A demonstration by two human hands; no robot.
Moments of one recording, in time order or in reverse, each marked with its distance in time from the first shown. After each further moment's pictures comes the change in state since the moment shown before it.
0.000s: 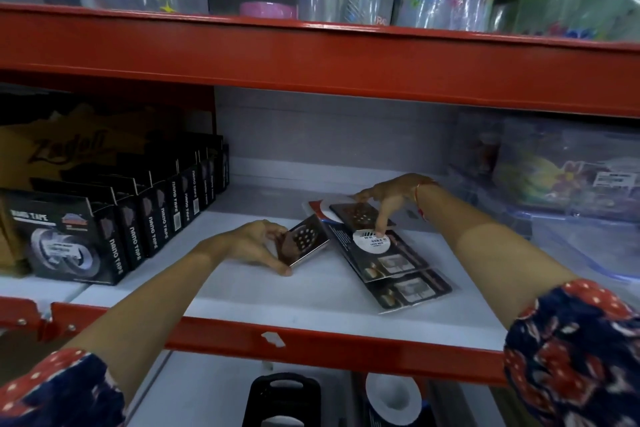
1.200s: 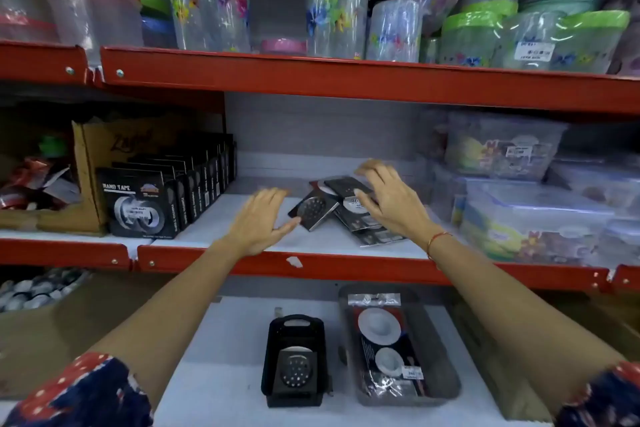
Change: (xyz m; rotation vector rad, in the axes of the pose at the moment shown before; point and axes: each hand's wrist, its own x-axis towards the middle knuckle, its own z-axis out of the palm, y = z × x) left_hand -0.151 0.057 0.024 0.481 0.569 0.326; right_hand -0.162 -0.047 0.111 -0.054 1.094 -0.353
